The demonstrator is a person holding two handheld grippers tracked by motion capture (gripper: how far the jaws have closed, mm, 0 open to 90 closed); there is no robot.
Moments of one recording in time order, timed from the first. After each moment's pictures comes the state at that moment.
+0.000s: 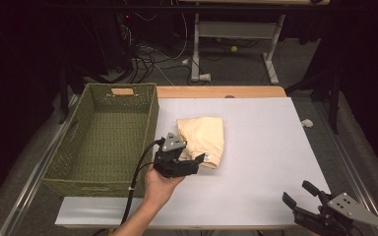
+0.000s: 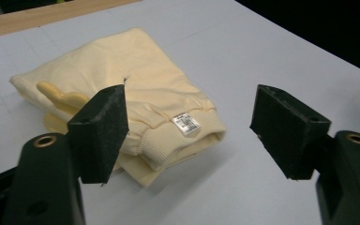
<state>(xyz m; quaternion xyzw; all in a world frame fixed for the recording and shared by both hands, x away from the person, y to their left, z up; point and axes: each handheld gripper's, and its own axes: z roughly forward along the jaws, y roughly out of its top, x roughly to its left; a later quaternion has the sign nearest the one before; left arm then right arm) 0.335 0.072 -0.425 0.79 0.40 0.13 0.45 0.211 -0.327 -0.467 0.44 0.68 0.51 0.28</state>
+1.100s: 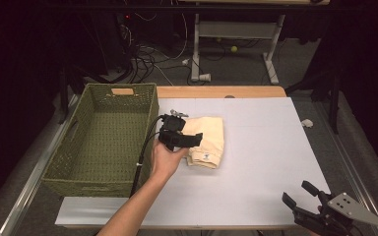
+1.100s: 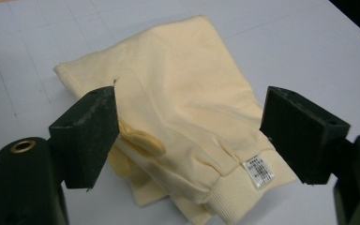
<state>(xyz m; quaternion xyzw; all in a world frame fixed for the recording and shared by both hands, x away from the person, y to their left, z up) 0.411 0.063 -0.421 0.78 0.49 0.10 0.38 0.212 -0.327 -0.468 0.44 0.69 0.51 0.28</state>
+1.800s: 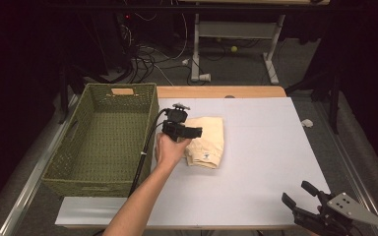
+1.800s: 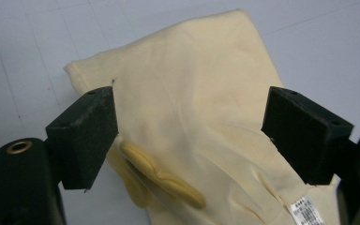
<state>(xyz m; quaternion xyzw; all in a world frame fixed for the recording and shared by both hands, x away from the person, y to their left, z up) 0.450 0.057 -0.436 0.77 0.53 0.09 0.34 0.212 -0.327 -0.468 0.44 0.69 0.51 0.27</state>
